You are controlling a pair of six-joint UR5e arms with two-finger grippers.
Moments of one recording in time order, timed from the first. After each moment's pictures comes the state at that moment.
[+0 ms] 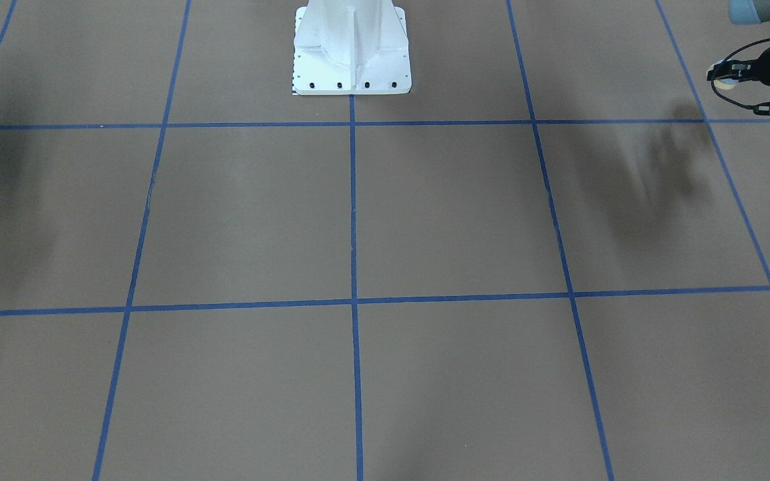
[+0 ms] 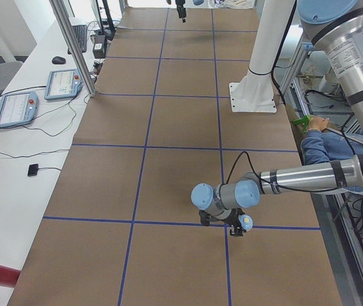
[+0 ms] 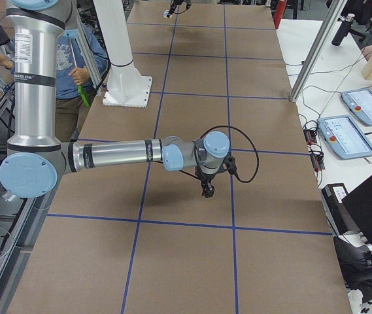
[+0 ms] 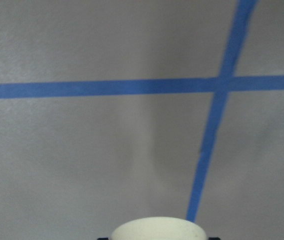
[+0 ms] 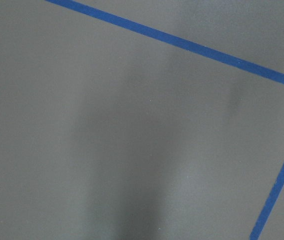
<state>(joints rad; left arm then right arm) -1.08 -1.17 -1.81 -1.41 -2.50 -0.01 1.30 -1.64 1.73 -1.49 2.42 -0.05</state>
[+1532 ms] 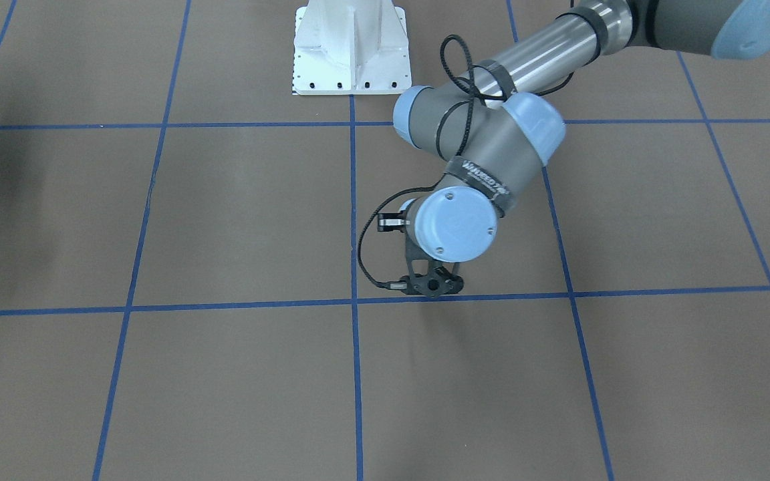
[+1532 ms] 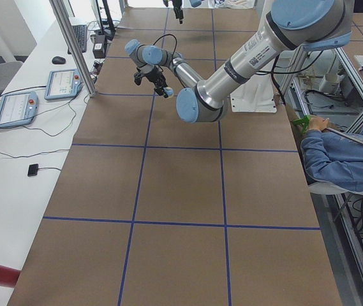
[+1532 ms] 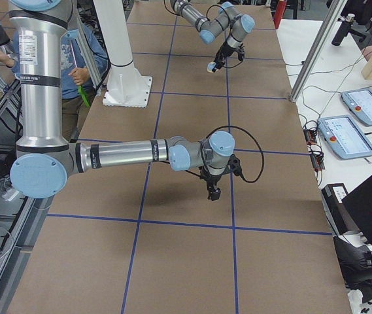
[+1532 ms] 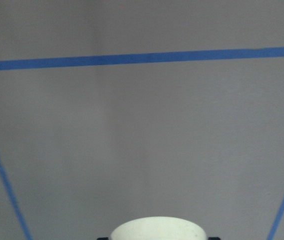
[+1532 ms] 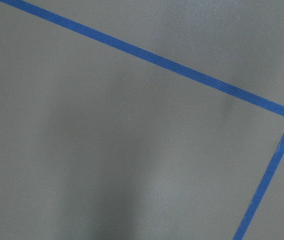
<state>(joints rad) -0.74 -2.60 -1.14 -1.27 -2.47 -0.78 1.28 -1.60 1.68 -1.48 2.34 -0.05</state>
